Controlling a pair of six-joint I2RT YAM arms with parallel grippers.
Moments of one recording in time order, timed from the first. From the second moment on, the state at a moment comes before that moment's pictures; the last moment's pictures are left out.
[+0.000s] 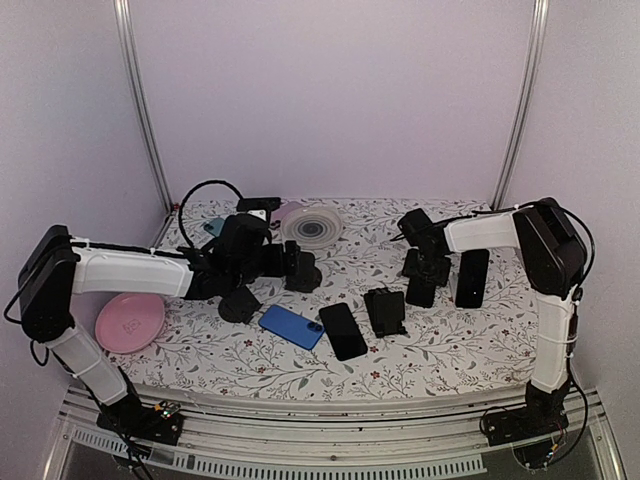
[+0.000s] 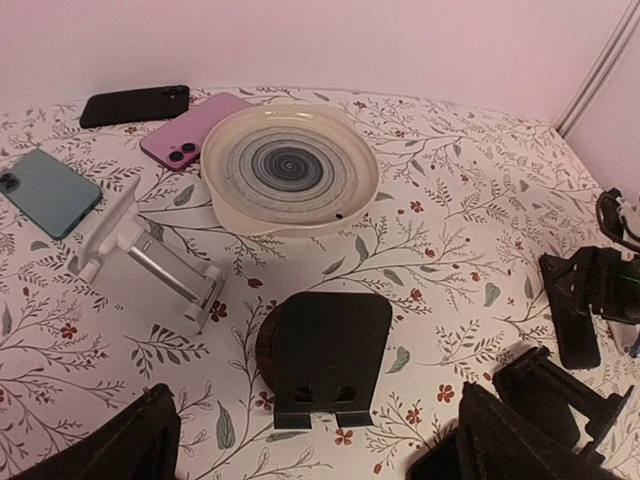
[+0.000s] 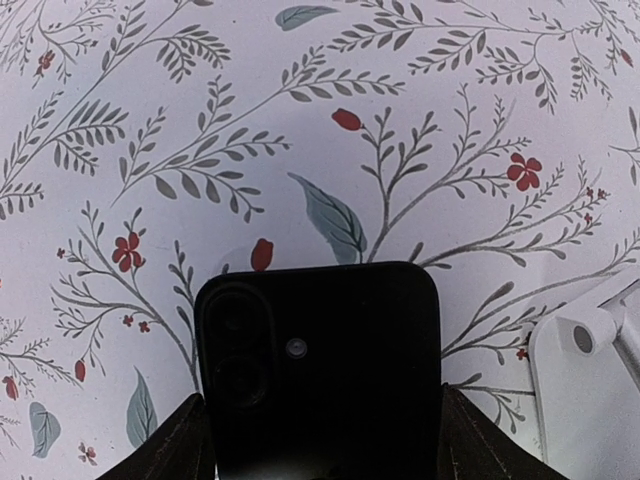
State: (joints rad) left arm -0.81 1.61 0.95 0.14 -0.43 -0.47; right arm 0.51 2.06 1.35 -0.49 0.40 0.82
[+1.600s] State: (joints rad) left arm -0.81 1.60 0.93 0.20 -0.33 -0.52; right arm 0.52 2.04 1.38 -0.52 0.41 0.71
